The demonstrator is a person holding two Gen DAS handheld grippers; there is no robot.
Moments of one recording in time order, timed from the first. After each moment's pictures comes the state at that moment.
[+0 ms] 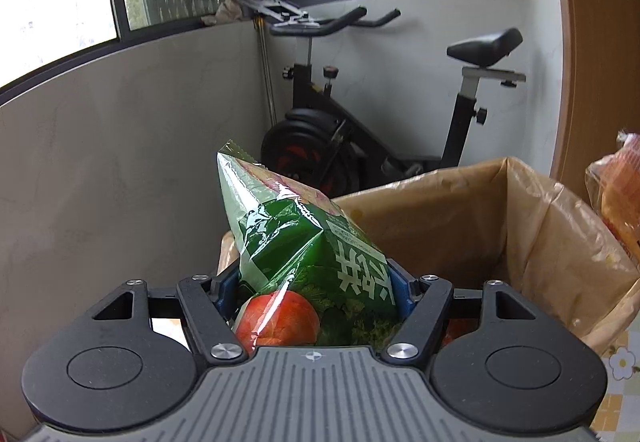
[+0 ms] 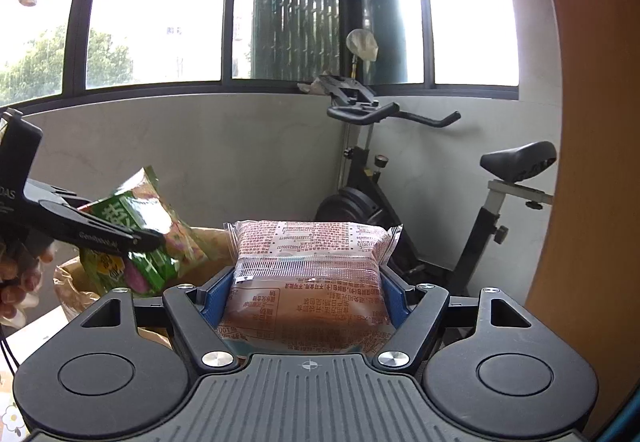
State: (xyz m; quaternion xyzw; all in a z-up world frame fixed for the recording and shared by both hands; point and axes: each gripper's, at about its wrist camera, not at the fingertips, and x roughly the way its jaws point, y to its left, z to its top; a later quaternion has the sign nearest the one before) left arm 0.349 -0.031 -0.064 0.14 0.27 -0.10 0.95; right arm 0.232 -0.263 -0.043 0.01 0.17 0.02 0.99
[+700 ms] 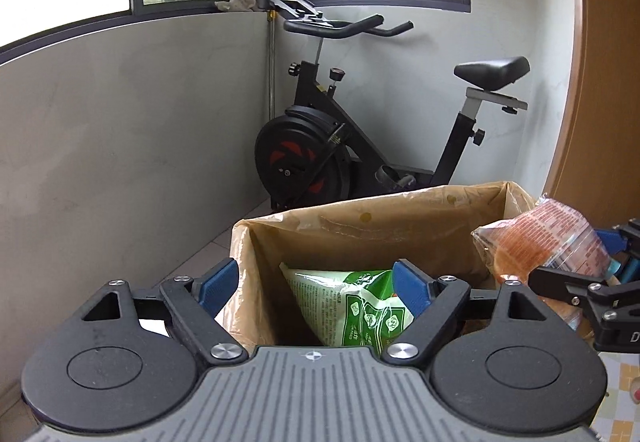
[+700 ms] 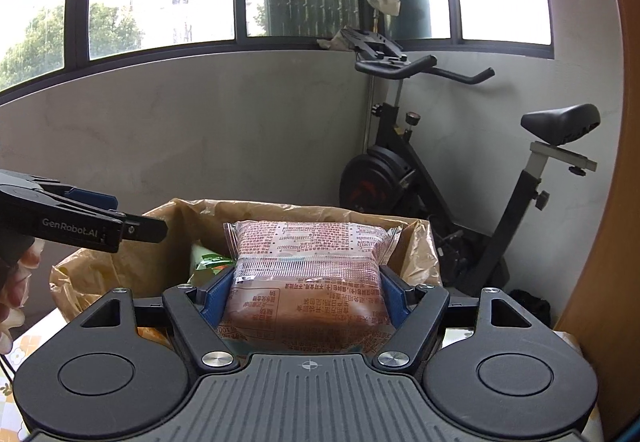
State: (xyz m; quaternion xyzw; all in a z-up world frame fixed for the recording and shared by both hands) left arm 0.341 0.001 -0.054 0.06 0.27 -0.11 0.95; right arm 0.295 -0.215 -0.067 0.03 0.23 0.04 0.97
